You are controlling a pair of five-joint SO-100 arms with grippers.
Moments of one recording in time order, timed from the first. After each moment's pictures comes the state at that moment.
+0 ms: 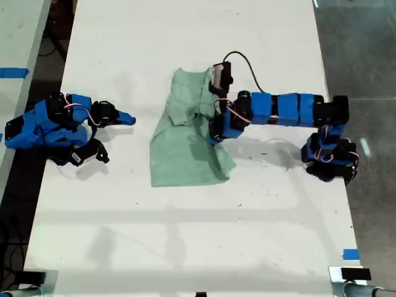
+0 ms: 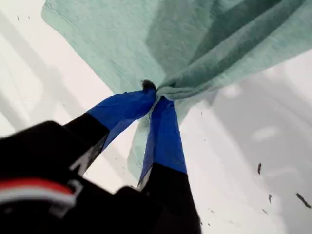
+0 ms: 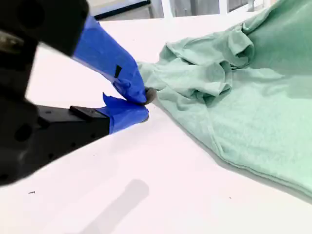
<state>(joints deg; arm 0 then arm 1) -24.6 206.3 179.5 64.5 11.8 7.5 81.4 63.5 84.7 -19.5</state>
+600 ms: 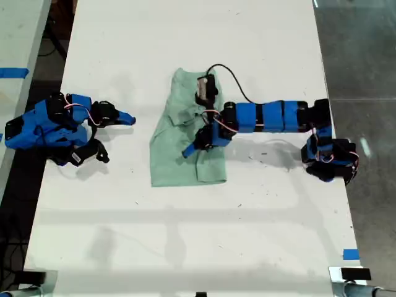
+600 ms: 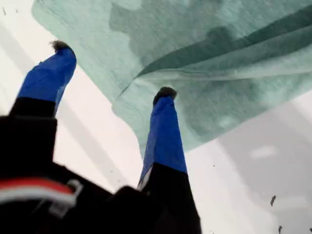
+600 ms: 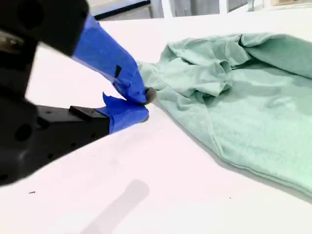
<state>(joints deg) -24.6 206.3 179.5 64.5 11.8 5.3 71.9 55.5 83.1 -21.7</state>
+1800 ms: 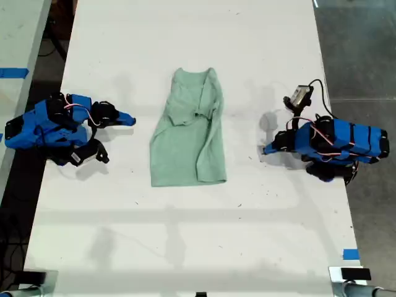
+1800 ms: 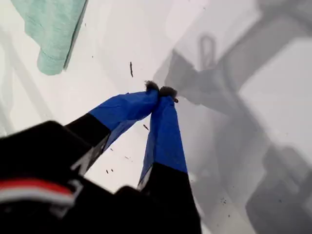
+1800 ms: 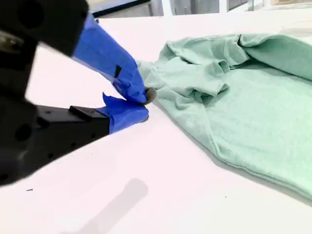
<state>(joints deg) -24.0 206.3 179.5 64.5 10.7 11.9 200.3 173.4 80.4 -12.5</state>
